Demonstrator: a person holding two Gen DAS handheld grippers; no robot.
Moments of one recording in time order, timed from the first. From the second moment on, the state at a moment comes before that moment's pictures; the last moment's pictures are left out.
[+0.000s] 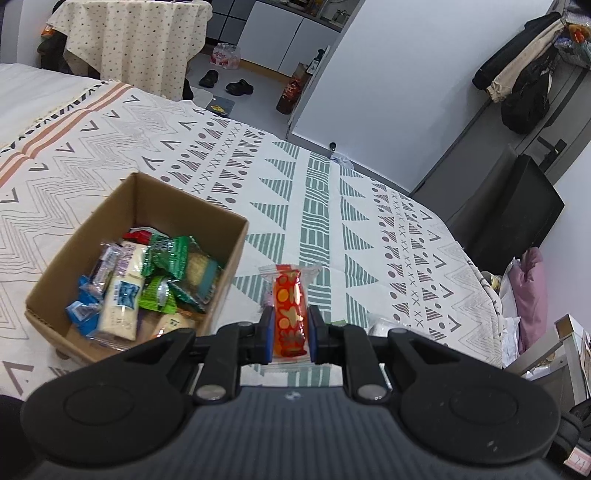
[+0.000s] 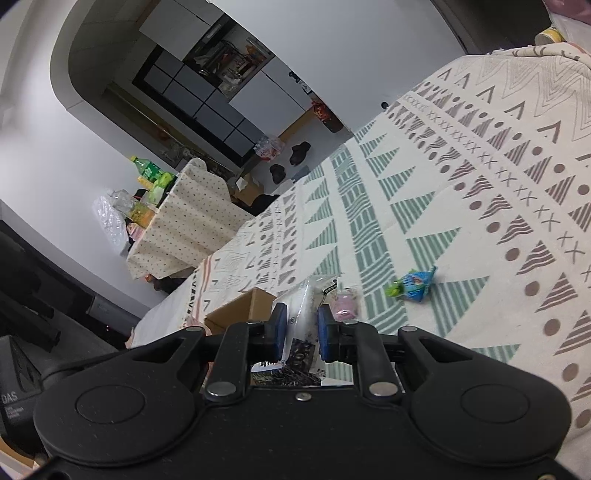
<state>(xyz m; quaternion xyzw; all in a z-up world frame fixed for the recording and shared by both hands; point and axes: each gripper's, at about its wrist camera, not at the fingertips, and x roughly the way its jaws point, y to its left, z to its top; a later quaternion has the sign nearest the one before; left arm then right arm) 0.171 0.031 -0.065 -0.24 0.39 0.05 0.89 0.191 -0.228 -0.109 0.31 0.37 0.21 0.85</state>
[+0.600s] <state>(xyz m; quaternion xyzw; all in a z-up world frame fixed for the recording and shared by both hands) 0.153 0.096 -0.047 -0.26 0.37 0.08 0.89 0.199 -0.173 -0.082 0.30 0.36 0.23 0.85</state>
